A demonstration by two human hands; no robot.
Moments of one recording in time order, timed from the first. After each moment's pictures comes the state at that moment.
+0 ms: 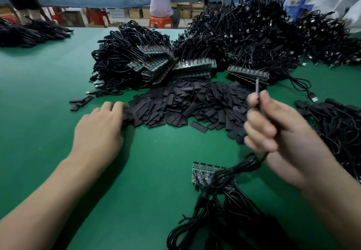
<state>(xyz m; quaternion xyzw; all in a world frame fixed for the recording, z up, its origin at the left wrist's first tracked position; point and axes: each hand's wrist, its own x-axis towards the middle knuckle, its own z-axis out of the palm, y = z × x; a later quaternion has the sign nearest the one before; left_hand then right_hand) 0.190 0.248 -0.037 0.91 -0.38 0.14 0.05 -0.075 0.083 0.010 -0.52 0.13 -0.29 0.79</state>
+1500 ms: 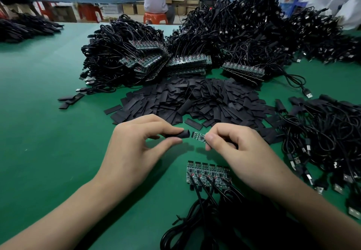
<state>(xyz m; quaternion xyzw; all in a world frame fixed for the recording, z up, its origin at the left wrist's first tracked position) 0.115 0.237 -0.032 0.68 -0.57 0.04 0.45 -0.066 0.102 -0.019 -0.86 0.26 -0.19 0.40</state>
